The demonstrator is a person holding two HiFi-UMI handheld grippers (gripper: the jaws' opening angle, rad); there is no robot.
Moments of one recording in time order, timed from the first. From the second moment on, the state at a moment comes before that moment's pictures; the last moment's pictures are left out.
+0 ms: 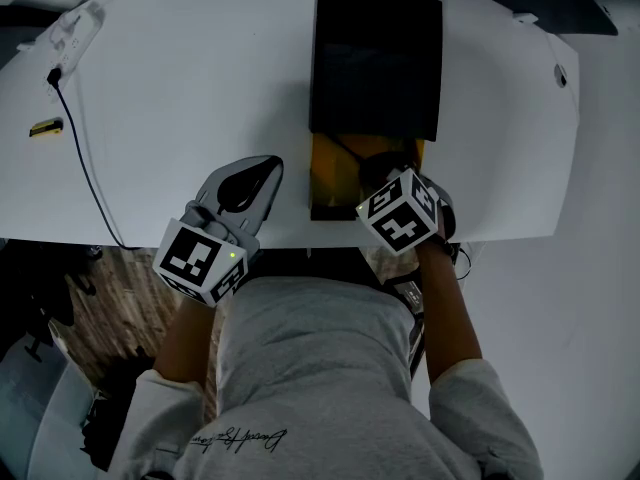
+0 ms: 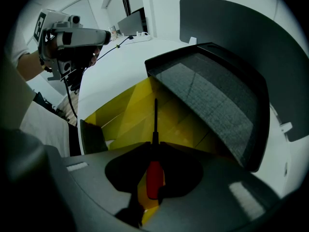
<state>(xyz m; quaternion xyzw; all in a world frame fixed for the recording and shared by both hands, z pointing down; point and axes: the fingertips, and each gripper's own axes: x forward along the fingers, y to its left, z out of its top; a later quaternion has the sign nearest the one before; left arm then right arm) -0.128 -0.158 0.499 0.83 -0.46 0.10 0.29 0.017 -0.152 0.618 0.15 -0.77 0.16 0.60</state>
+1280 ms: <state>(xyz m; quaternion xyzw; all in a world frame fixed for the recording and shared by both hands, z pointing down) -0.104 -0.147 0.461 0.84 -0.46 0.09 0.25 0.019 -0.148 0.564 0.18 -0.82 0.17 0.51</state>
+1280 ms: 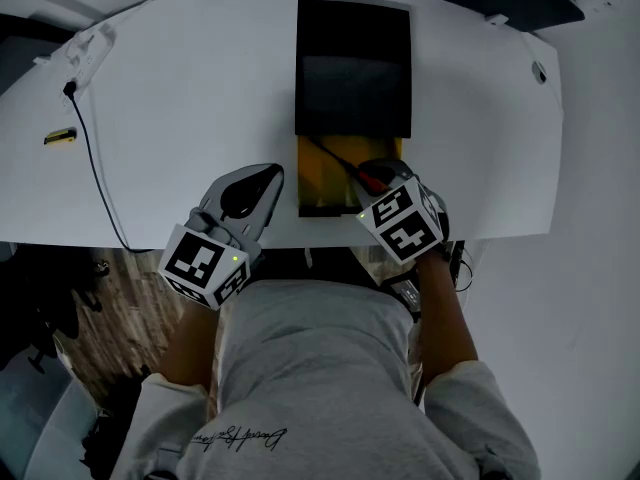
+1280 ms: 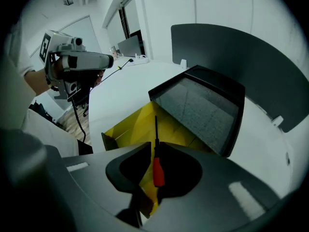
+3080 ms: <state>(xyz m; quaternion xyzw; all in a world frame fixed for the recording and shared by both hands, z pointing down) -0.051 -0.121 0.377 0.86 -0.46 0.09 0.18 0.029 -0.136 0.400 0.25 -0.92 0.18 0.24</state>
